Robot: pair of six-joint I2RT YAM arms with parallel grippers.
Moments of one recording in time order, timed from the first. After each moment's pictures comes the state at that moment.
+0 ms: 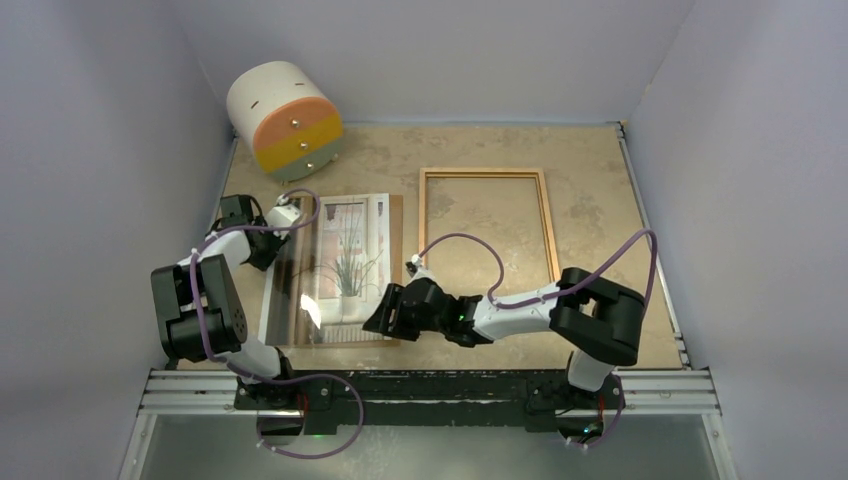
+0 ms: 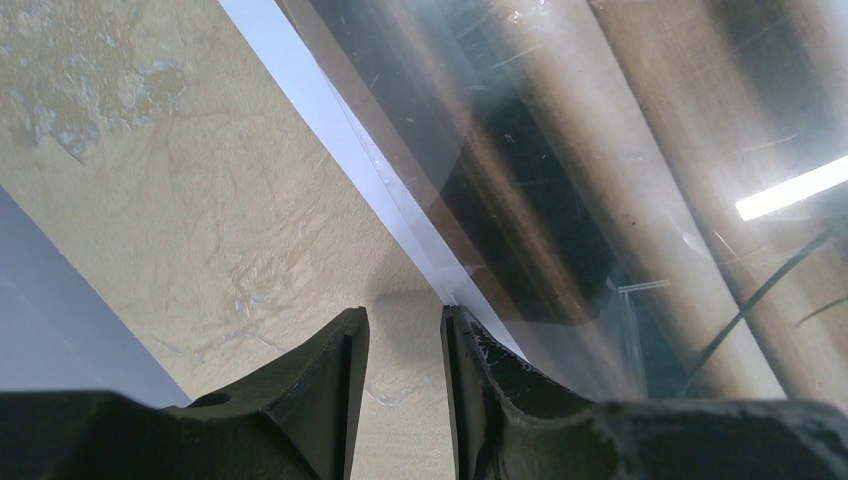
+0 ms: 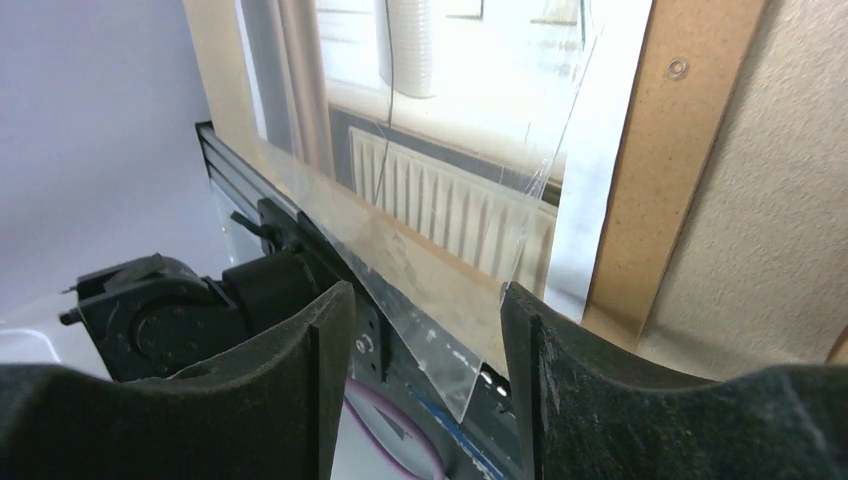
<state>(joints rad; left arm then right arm) 0.27 1.55 0.80 -0.33 0.13 0.85 1.20 1.70 0.76 0.30 0.01 1.30</state>
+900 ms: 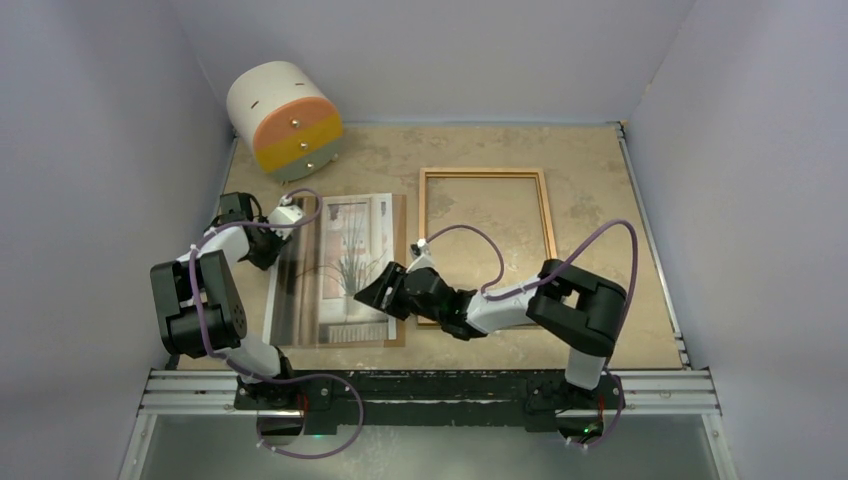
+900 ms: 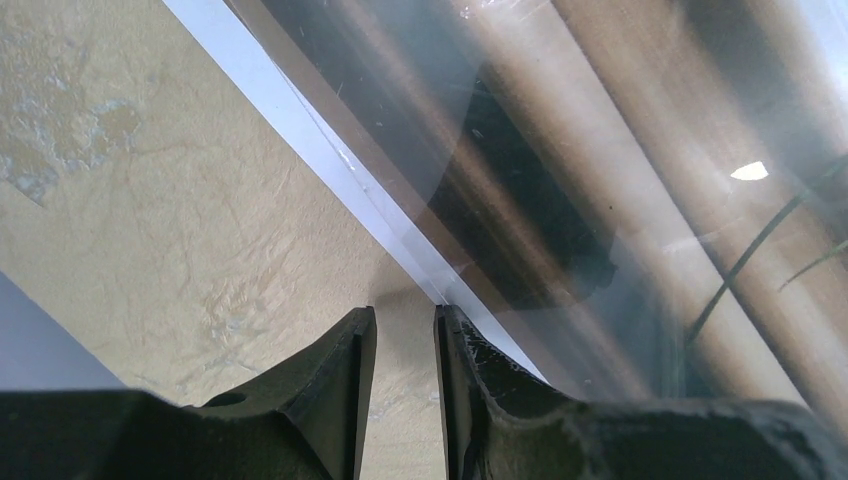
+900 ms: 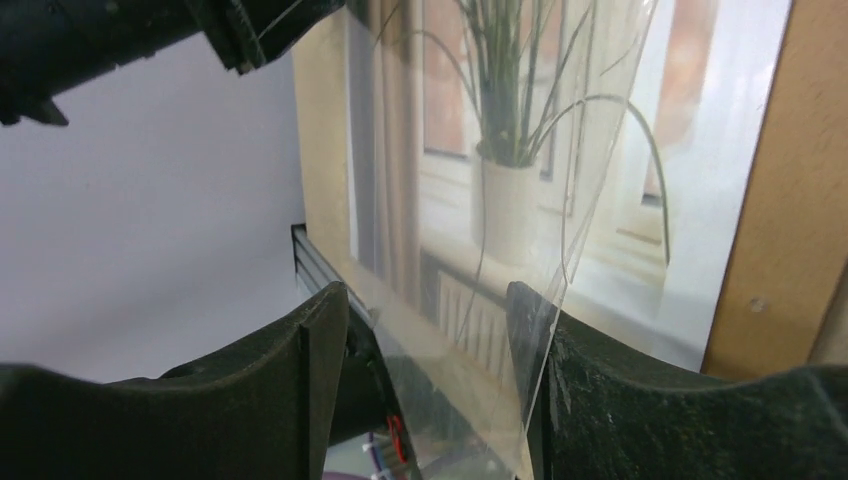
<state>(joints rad) 0.27 1.57 0.84 -0.42 0.19 0.90 1.14 1.79 0.76 0.60 0.11 1.32</state>
